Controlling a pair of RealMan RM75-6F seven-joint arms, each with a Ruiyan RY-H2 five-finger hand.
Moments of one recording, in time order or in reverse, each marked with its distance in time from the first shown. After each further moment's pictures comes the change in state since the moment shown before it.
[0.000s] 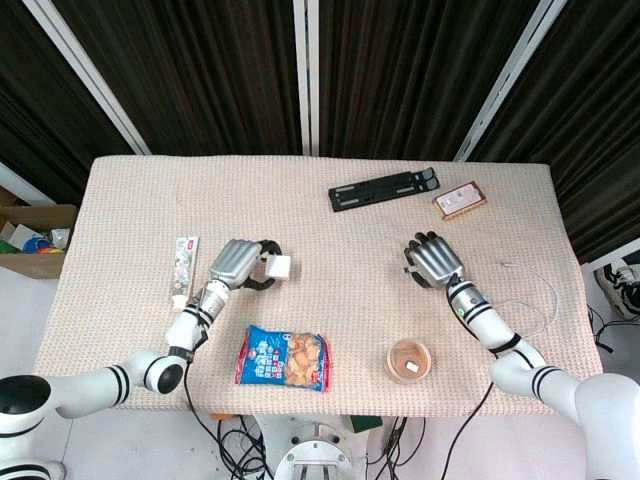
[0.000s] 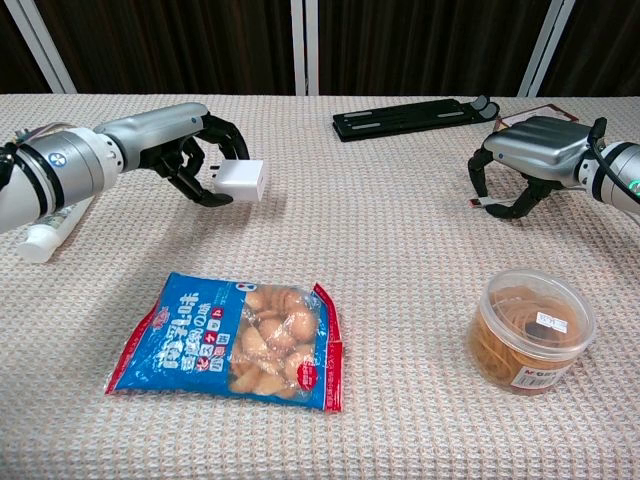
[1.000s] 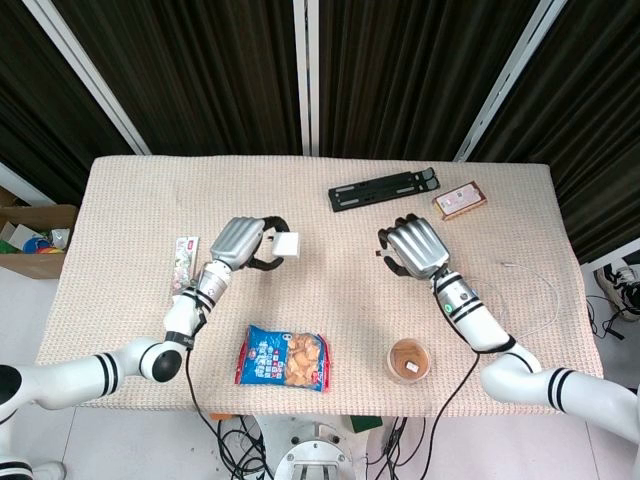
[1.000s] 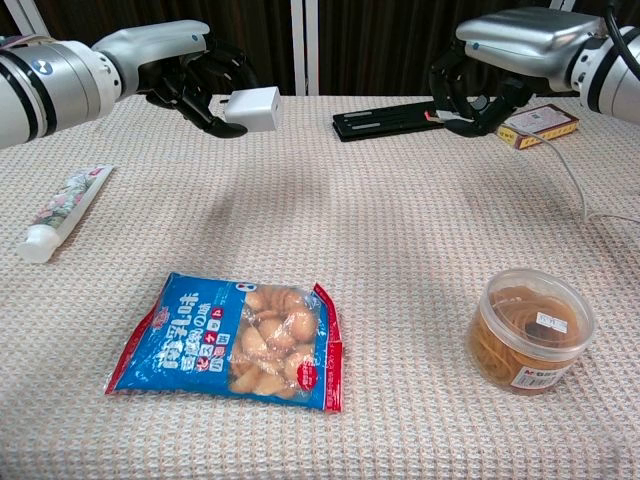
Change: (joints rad) left arm -0.053 0.134 -0.108 -0.202 -0.137 -0.017 0.057; right arm 0.036 0.242 0.171 -0.583 0.193 0.067 -0.303
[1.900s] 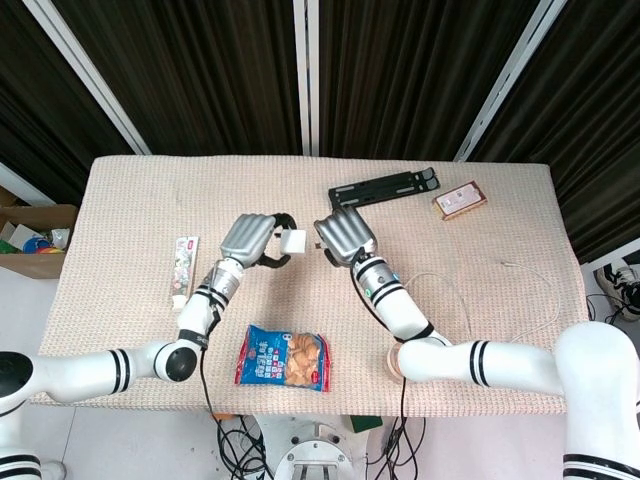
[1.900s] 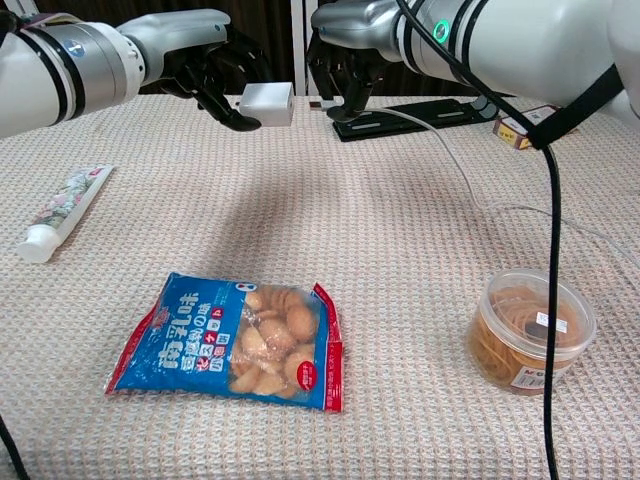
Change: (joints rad) left arm -0.088 0.002 0.000 -0.088 -0.226 0.069 0.232; right arm 0.374 -0.144 0.078 -0.077 0.670 0.004 -0.532
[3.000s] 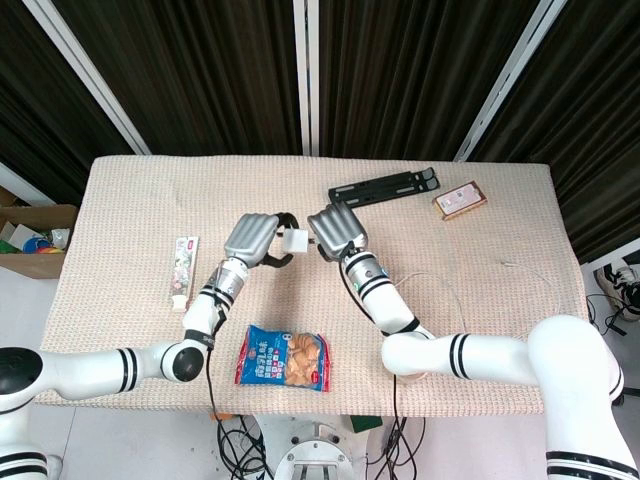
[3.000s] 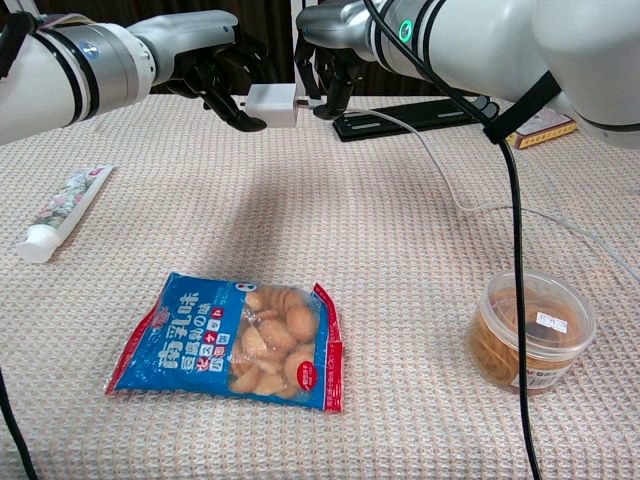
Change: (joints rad) left arm -0.033 -0.019 0.011 0.002 -0.050 0.034 0.039; right arm 0.101 -0.042 -0.034 0.076 0.102 0.018 0.024
